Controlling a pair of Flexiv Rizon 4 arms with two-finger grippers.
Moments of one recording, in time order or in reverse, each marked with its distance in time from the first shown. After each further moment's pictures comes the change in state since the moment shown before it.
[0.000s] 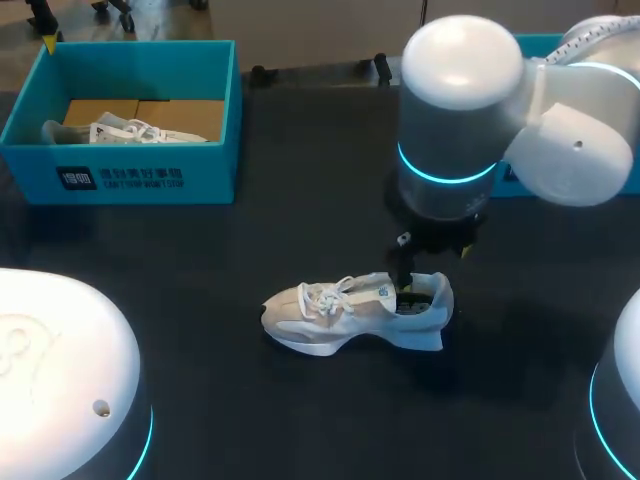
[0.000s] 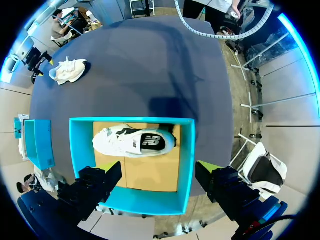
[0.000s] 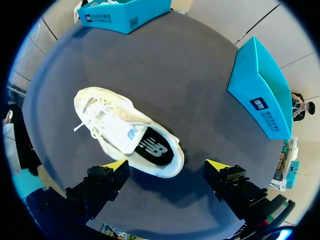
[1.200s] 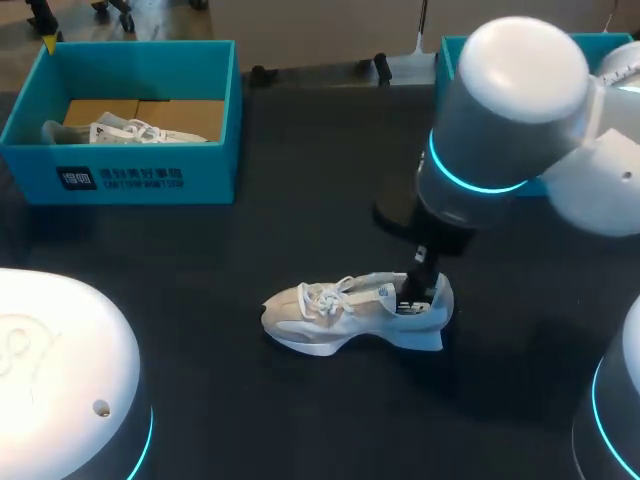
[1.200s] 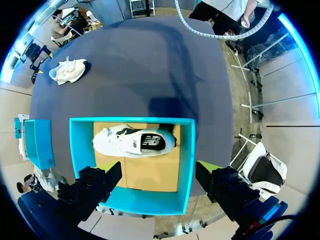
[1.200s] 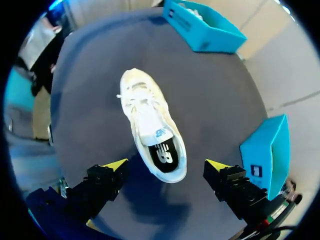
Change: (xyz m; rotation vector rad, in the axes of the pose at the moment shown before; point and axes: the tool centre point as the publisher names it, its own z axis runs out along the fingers) left arm 0.000 0.000 0.000 0.000 0.000 0.000; right arm 0.011 0.005 -0.023 -0.175 0.057 -0.640
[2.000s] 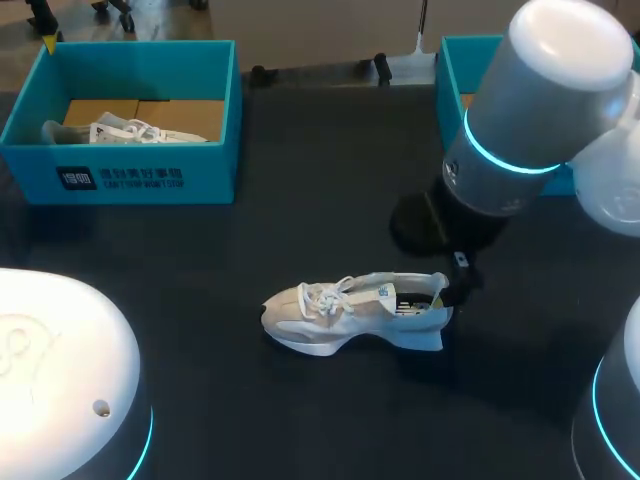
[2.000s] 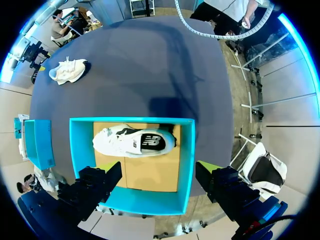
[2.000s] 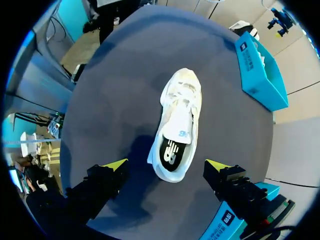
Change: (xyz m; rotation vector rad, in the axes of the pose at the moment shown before) left arm 0.000 0.000 0.000 0.000 0.000 0.000; right arm 0.003 -0.010 -0.007 -0.069 0.105 -0.591
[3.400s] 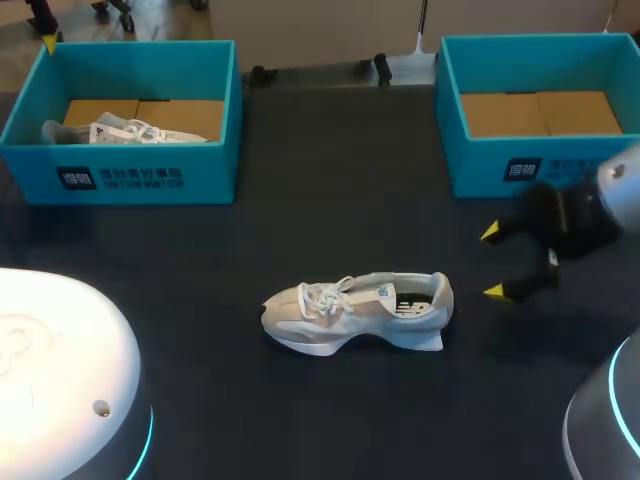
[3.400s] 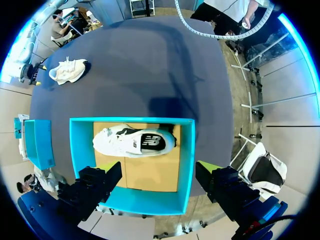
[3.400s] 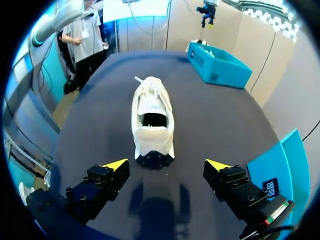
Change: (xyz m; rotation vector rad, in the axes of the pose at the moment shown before) left arm 0.000 0.000 0.000 0.000 0.000 0.000; right arm -0.005 -0.104 0.037 -0.474 -0.078 0.376
